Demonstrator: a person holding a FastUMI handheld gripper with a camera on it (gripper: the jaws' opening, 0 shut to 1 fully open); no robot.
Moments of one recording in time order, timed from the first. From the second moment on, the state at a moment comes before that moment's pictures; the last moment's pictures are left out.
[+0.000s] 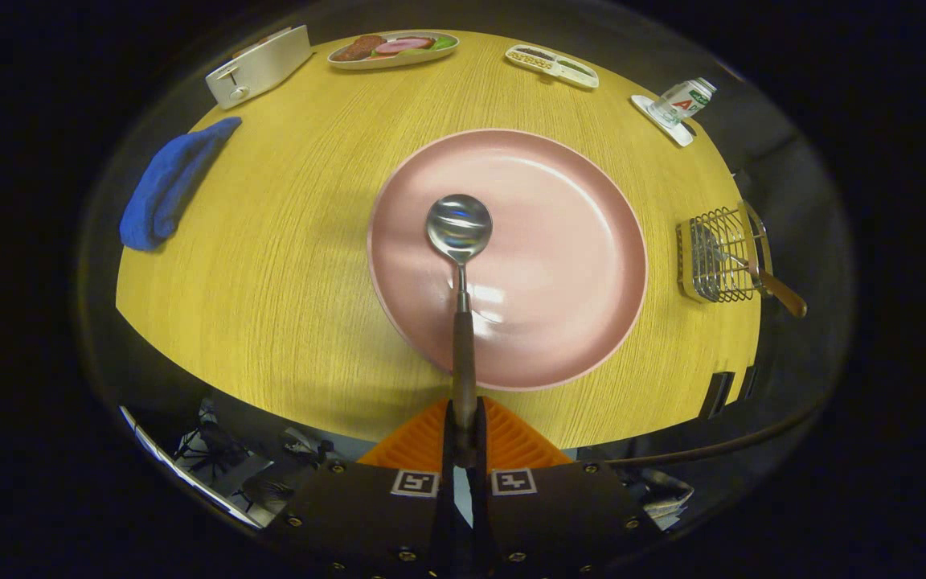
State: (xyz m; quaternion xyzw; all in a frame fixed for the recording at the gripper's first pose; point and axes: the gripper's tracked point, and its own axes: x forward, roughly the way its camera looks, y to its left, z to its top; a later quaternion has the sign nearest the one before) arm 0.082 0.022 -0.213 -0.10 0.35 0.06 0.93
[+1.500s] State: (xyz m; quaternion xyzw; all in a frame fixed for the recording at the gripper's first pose) arm 0.044 -0.143 -0.056 -0.04 0.26 -0.11 0.96
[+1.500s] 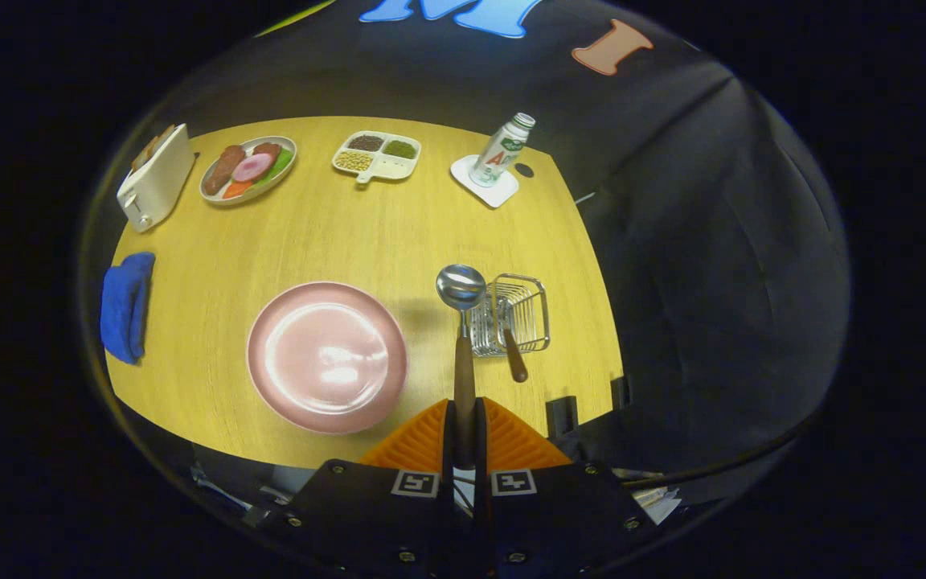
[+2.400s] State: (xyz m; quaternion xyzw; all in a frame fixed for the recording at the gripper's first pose) arm 0.080 -0.210 -0.061 0.01 0.28 -0.11 0.95
